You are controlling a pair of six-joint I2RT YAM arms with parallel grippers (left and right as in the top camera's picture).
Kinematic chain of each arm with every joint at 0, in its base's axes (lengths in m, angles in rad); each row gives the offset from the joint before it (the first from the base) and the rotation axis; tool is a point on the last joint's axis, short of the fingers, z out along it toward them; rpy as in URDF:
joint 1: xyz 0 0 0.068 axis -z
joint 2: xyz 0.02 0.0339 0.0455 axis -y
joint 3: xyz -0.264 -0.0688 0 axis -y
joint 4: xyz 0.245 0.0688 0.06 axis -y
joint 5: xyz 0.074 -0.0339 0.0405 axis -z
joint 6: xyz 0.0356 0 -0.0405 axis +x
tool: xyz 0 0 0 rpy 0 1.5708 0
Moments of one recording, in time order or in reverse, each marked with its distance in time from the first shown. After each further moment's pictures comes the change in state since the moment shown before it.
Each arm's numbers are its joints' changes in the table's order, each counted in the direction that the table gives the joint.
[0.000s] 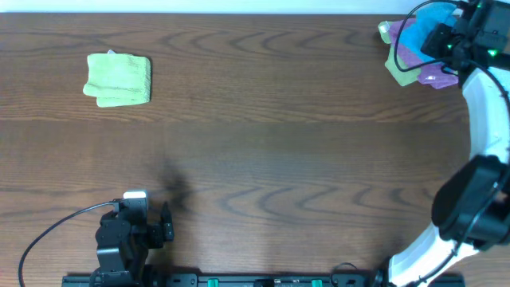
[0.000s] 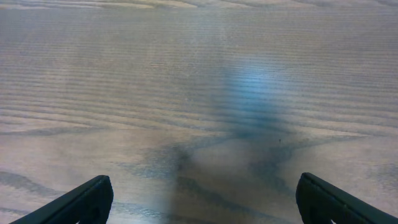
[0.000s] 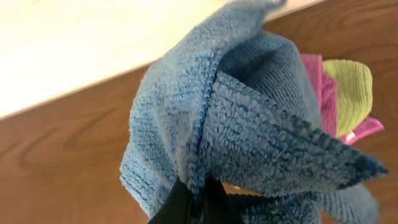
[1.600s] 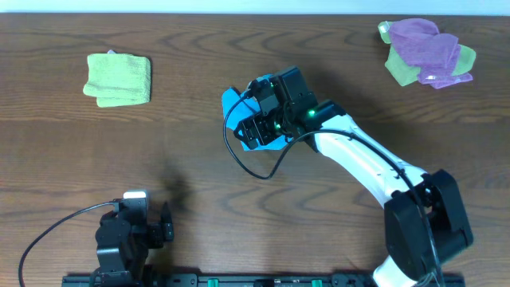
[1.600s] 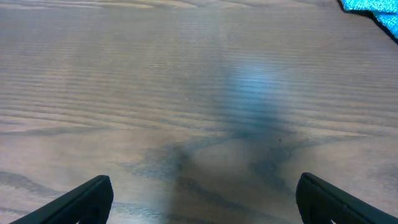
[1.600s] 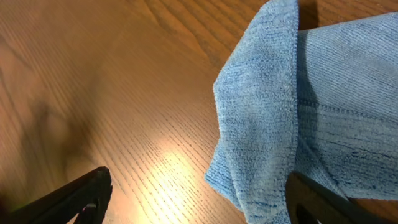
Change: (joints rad) left arm 0.000 0.000 0.000 0.000 0.000 0.000; right arm -0.806 0.103 -0.429 0.101 -0.222 -0.110
